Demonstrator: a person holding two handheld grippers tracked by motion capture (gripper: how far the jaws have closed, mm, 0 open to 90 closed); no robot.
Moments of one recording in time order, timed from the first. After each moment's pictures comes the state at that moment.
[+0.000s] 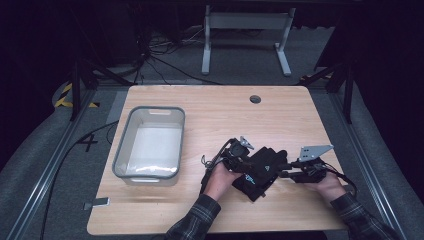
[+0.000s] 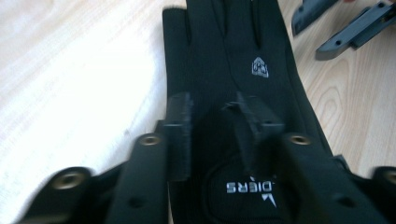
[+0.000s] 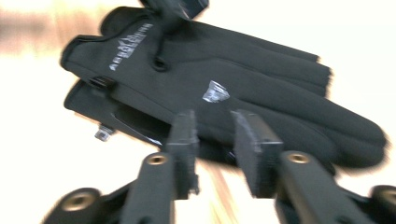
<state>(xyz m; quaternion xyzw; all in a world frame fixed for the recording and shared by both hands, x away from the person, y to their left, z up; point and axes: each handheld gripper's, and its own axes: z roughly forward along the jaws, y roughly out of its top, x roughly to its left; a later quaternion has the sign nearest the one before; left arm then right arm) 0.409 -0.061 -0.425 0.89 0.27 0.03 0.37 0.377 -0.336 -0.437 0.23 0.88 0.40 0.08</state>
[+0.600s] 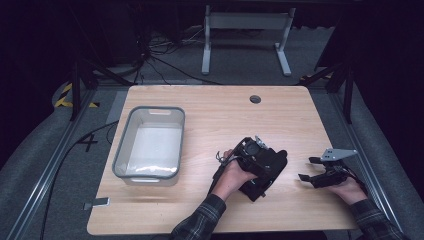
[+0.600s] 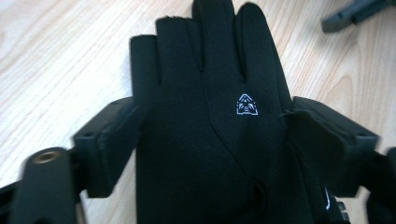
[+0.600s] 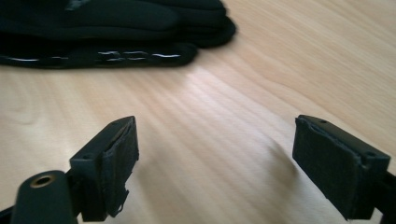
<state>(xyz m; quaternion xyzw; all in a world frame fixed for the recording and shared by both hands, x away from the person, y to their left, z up) 0.415 -0.102 -0.436 0.90 0.25 0.03 0.35 0.376 -0.404 -0.460 0.34 0.86 0.35 0.15</state>
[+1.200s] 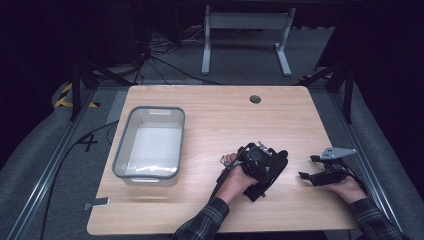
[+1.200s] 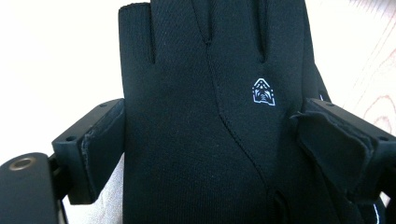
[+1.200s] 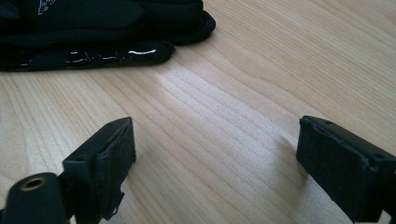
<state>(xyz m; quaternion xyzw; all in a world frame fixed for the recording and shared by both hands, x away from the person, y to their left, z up) 0.412 -0.112 -0.455 0.92 0.24 0.05 0.32 0.380 -0.405 -0.464 0.36 0.85 0.35 0.16</state>
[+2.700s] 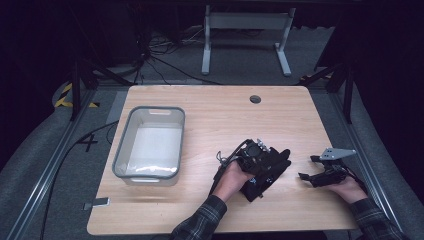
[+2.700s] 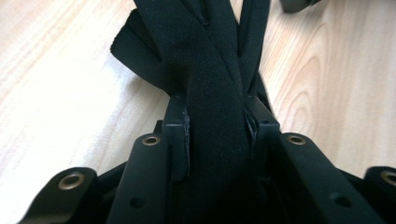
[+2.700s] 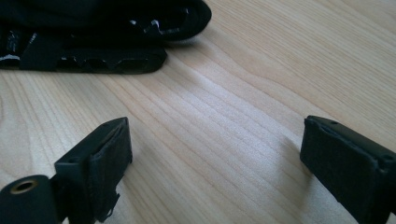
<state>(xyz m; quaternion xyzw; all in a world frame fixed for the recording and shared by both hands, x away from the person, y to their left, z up) 0.411 -0.096 -0.424 0.91 0.23 -0.01 0.34 0.379 -0.405 -0.465 0.35 0.85 0.35 0.16</state>
